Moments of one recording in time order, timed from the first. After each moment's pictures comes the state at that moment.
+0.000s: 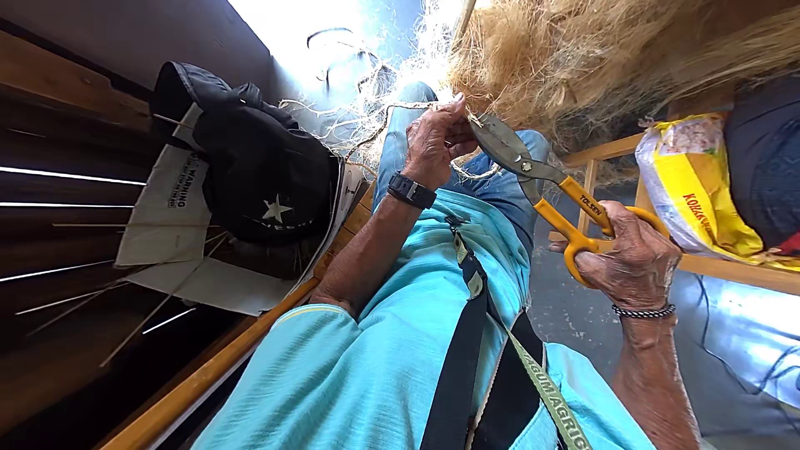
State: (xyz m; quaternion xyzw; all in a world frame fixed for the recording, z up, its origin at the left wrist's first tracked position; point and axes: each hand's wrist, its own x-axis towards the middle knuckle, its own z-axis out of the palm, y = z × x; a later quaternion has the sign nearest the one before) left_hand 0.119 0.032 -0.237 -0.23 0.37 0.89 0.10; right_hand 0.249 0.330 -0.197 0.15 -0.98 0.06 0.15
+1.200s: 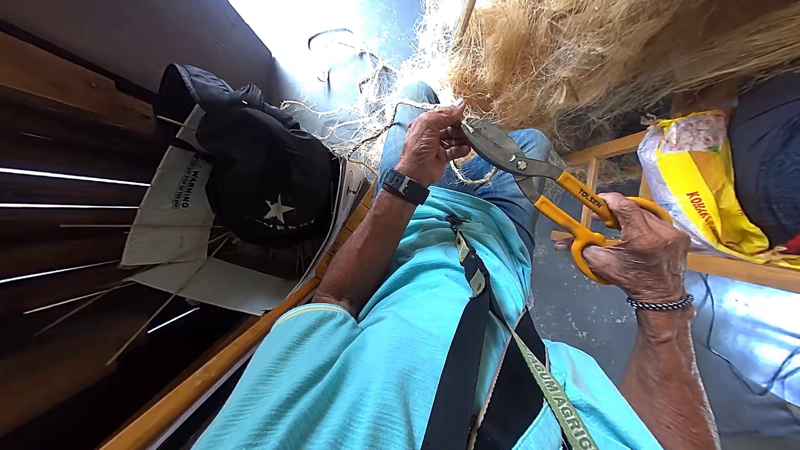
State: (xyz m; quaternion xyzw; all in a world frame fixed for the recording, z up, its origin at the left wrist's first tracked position) left_hand 0.114 0.021 -0.250 -0.20 0.36 0.90 0.16; right_hand 0.236 0.336 -0.186 0.18 -0.98 0.09 0.10
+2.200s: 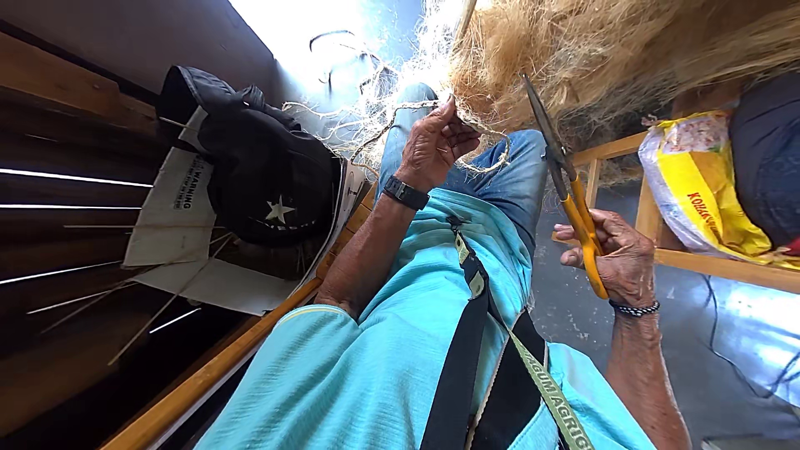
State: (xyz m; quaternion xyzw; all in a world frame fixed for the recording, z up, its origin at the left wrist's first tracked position) left_hand 0.120 0.023 -0.257 -0.14 0.30 0.93 0.14; right_hand 0.253 0.335 -0.213 0.05 -0.86 0.51 -0.05
